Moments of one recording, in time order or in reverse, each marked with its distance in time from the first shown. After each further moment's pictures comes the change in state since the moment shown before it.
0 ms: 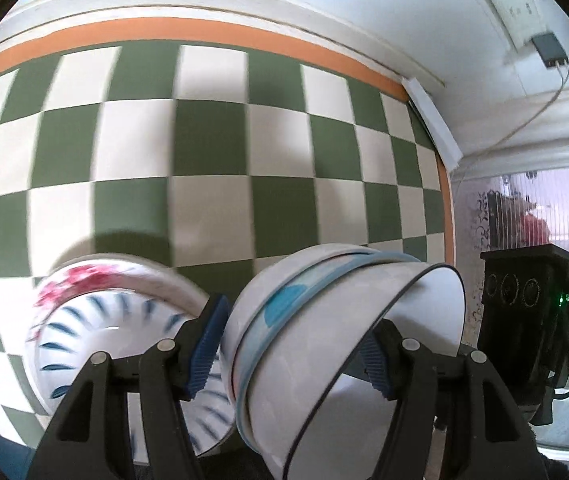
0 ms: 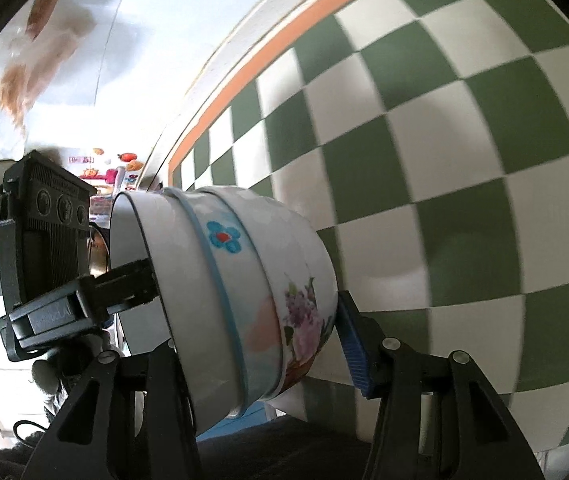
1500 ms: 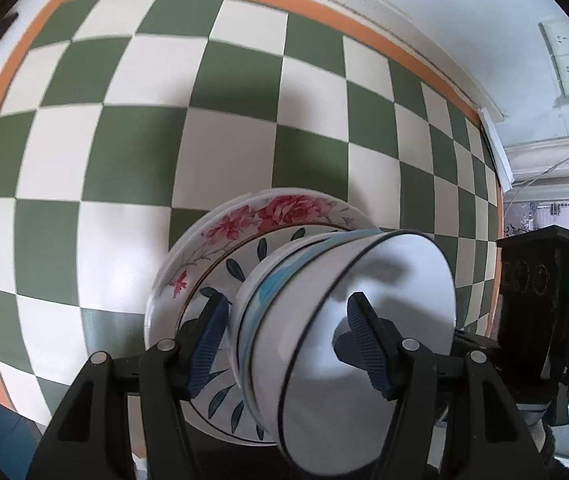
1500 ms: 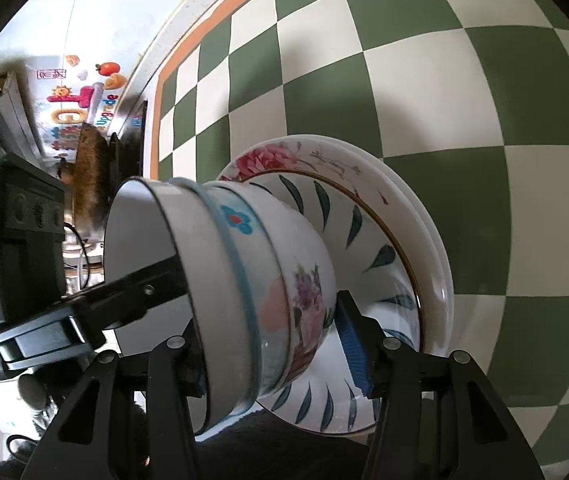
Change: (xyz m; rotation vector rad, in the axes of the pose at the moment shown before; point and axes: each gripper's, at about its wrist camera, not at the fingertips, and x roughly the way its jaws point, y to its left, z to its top) left arm -0.029 0.124 -0.043 -0.116 -0.036 0.085; right arm 0.125 0.069 -0.050 -0.095 0.174 -0.119
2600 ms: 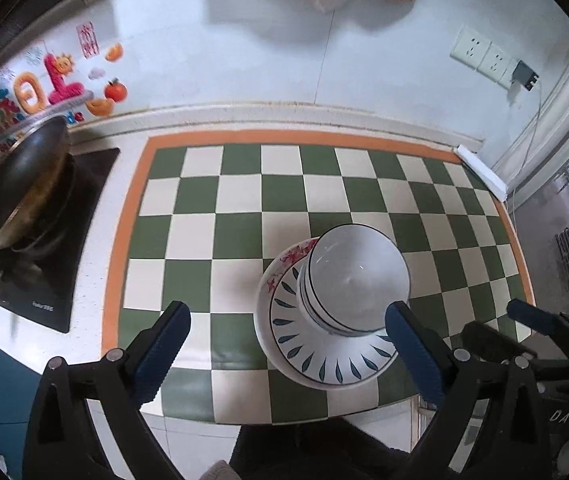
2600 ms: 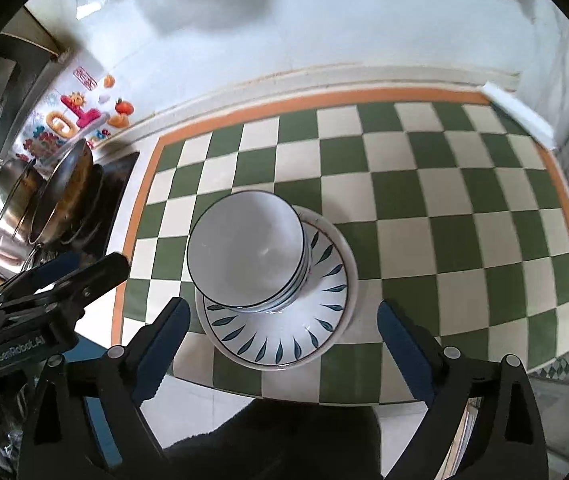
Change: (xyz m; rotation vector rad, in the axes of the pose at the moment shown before) left arm -0.151 -0.034 -0.113 0.199 -0.446 0.272; right arm -0.142 0.121 -0.149 -0.149 -0.478 -0.427
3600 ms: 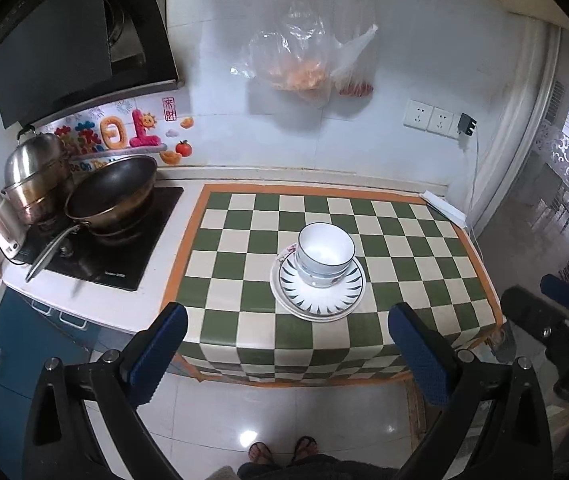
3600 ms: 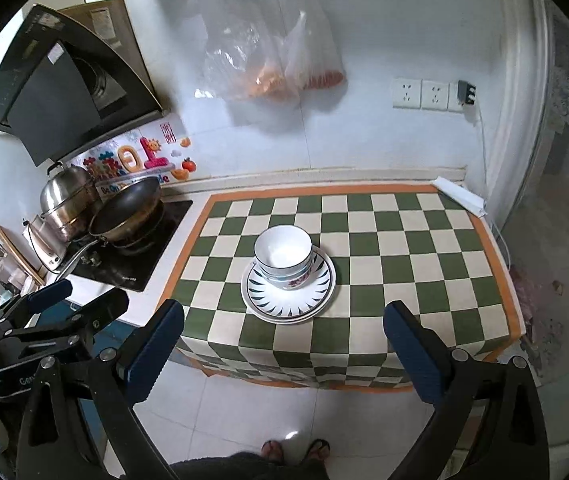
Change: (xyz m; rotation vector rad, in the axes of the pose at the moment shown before) left arm -0.219 -0.028 -0.149 -0.022 -0.282 0.061; right arm -0.261 0.042 -0.167 -0.138 -0.348 -0.017
